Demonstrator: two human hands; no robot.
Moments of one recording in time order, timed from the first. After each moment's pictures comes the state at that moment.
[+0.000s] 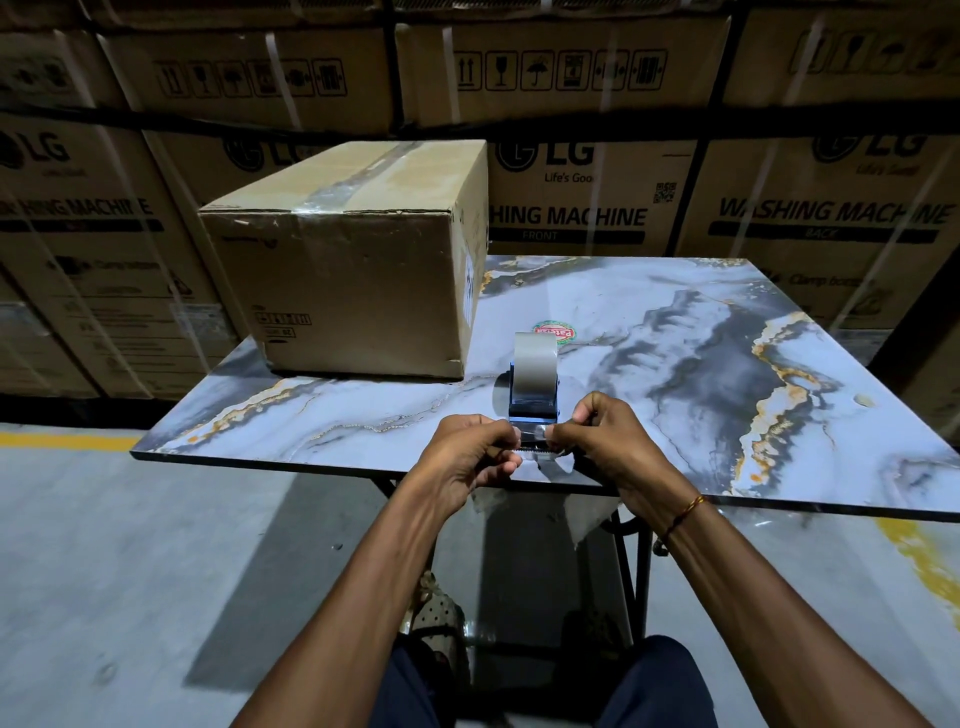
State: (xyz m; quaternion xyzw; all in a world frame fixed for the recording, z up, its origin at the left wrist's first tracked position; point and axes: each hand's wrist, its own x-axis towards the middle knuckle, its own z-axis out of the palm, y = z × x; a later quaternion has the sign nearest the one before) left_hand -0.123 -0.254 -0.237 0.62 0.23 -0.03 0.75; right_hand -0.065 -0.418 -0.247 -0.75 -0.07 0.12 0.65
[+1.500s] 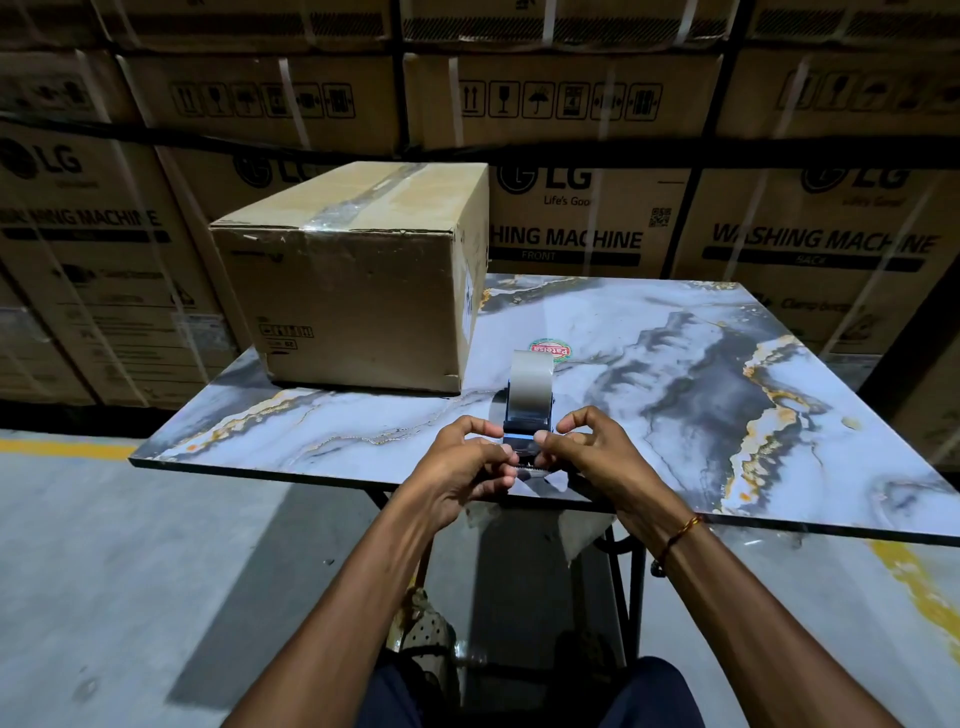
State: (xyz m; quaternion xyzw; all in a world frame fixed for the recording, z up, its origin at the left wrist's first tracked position) left_hand -0.124 -0.251 -0.239 0.62 0.20 -0.02 0.76; right_hand -0.068 -0.422 -0.245 -0.72 -0.09 0.16 0.67
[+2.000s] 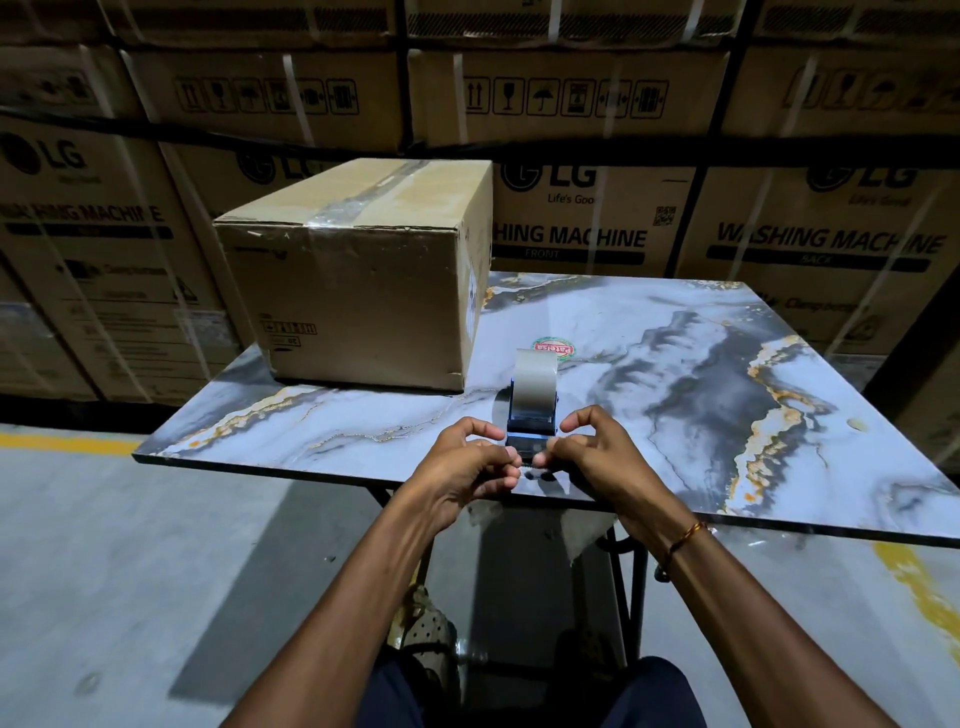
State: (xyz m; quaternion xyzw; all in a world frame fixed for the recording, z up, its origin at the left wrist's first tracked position) left_hand -0.128 -0.247 -0.242 0.61 0.19 -0.02 0.77; right_hand -0.074 -0.421 -0.242 -0.74 -0.09 0.16 0.65
